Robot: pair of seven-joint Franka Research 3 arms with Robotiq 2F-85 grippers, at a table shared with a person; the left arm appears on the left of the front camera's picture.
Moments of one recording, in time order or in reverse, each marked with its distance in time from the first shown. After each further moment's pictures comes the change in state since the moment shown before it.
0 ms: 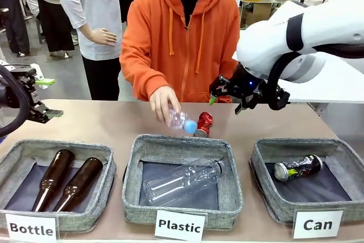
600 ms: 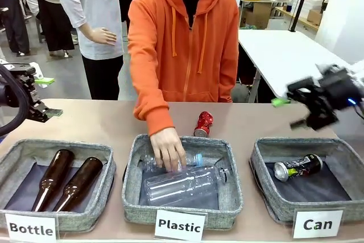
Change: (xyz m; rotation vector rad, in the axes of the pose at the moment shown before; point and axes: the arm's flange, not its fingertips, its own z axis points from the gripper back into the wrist) left arm 0.000 -0.001 0.000 0.001 0.001 -0.003; right arm -0.101 -0.202 0.105 0.509 0.050 -0.061
